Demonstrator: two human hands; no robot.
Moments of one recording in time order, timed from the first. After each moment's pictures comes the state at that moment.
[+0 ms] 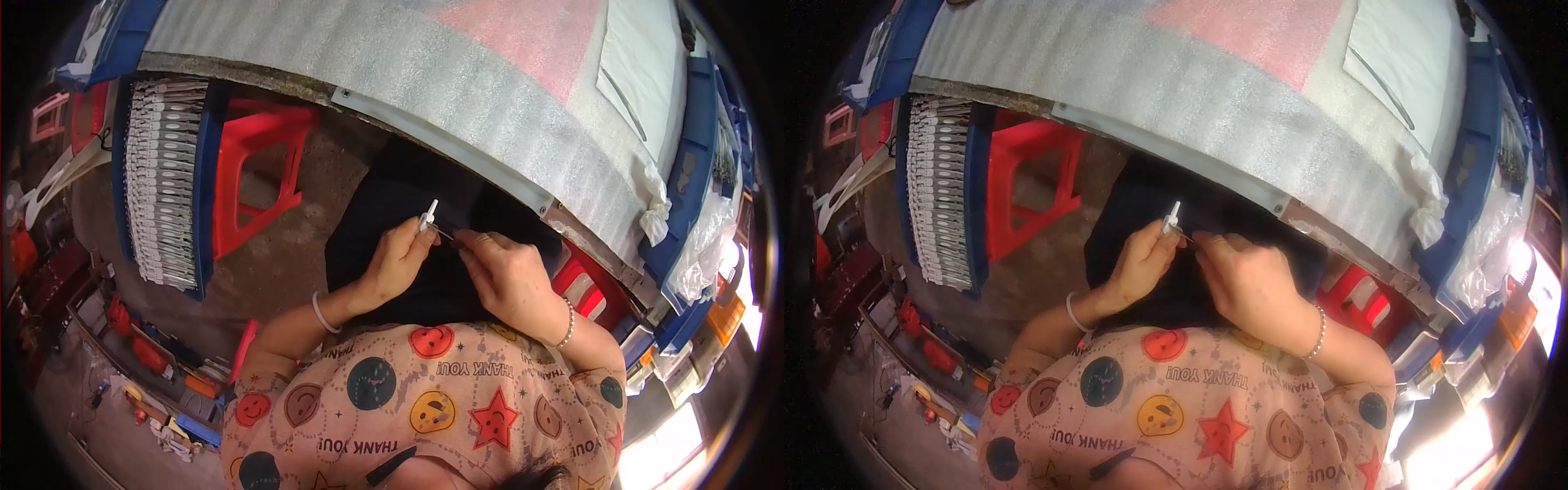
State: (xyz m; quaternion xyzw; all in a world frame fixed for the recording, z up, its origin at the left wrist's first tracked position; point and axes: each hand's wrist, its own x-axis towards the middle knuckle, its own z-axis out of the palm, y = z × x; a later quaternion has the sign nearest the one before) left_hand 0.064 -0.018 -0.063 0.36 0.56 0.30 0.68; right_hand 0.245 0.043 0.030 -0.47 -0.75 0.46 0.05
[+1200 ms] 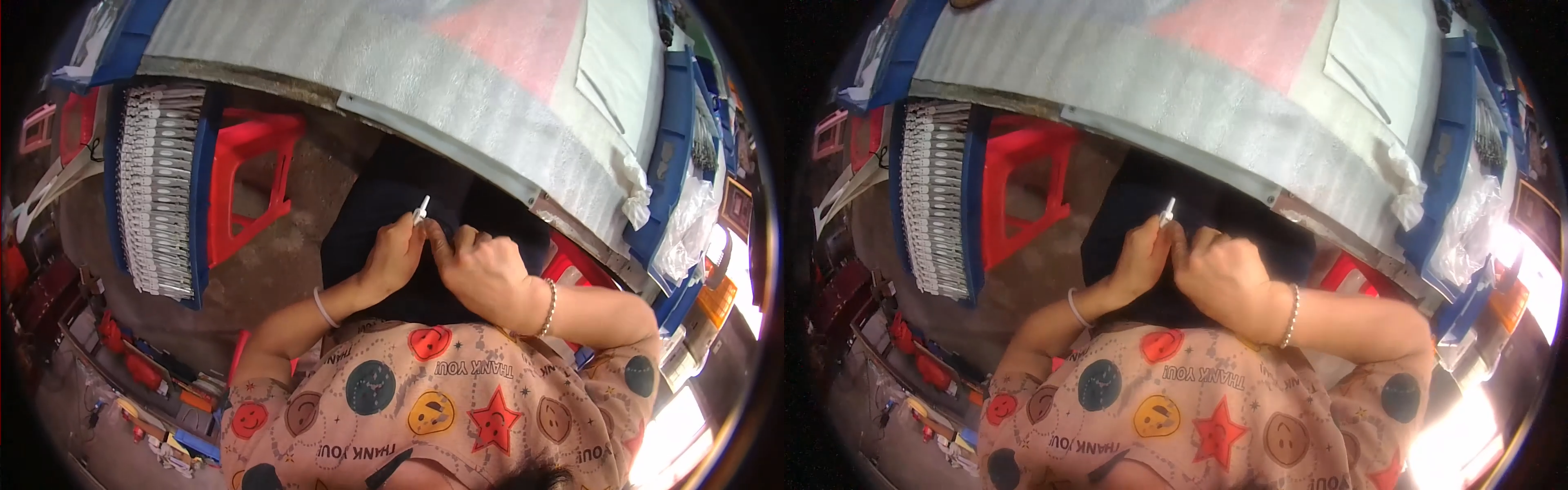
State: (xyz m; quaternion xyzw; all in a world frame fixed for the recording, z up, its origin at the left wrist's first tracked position) left_hand 0.065 -0.020 -0.073 0.51 0.57 0.34 0.55; right_hand 0.213 0.040 0.037 -0.34 -0.91 0.18 -0.16
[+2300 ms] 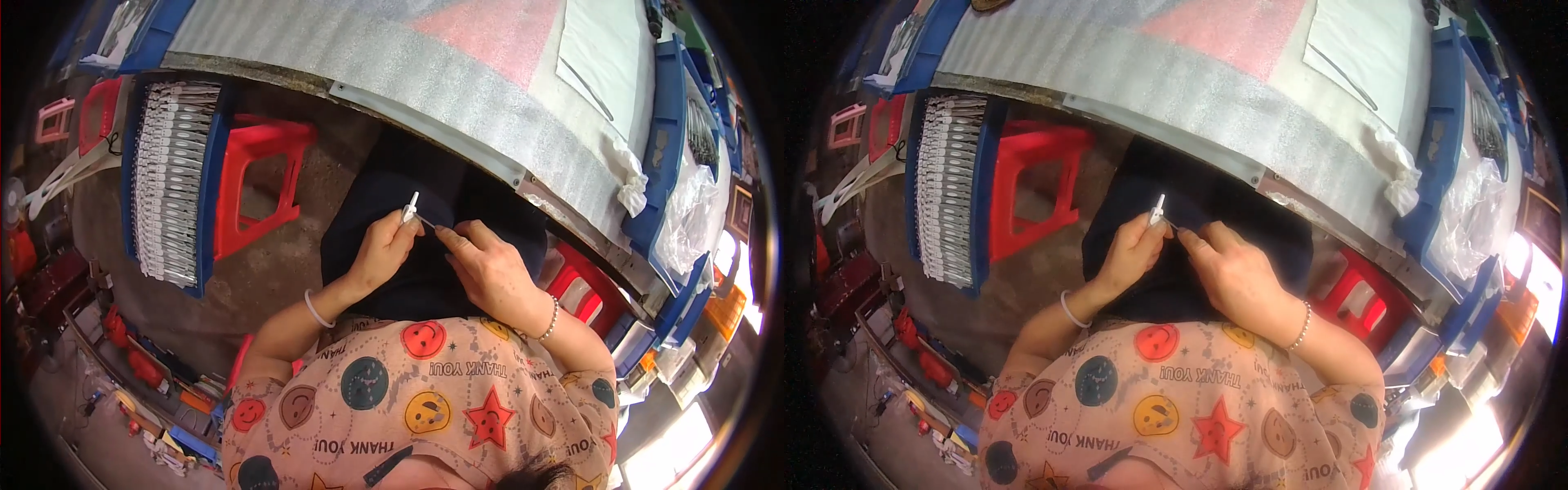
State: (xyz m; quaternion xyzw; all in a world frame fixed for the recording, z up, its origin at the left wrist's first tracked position) left_hand 0.060 -0.026 -0.061 0.30 0.54 0.32 0.72; right_hand 0.251 0.015 0.037 -0.43 -0.81 0.39 0.06
